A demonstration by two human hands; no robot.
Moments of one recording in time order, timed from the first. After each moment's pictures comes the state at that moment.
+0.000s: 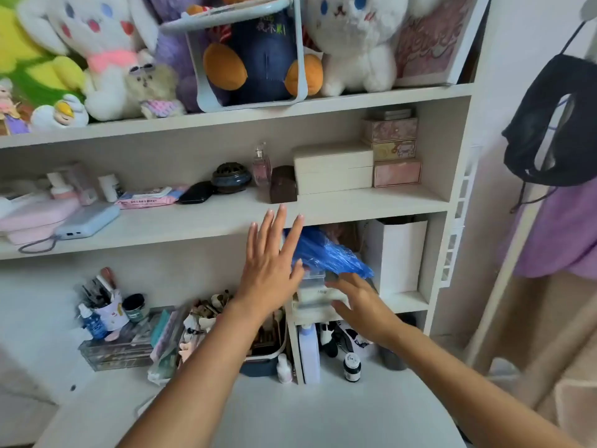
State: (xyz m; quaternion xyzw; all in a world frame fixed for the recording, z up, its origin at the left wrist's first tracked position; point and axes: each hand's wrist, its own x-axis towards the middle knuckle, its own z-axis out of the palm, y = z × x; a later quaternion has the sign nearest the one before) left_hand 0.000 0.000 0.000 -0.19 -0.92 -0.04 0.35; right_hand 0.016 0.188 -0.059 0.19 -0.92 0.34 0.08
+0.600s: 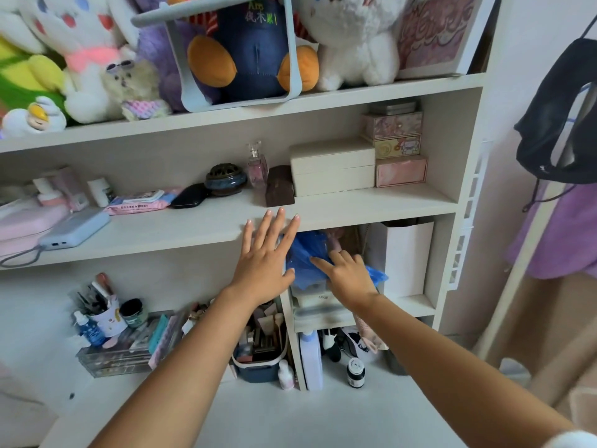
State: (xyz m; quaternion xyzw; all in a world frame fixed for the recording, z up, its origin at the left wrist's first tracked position) left_hand -0.034 -0.008 0.012 -0.18 -0.96 0.01 0.20; right_hand -0.076 0.166 -0.068 0.19 -0.94 0.01 0.27
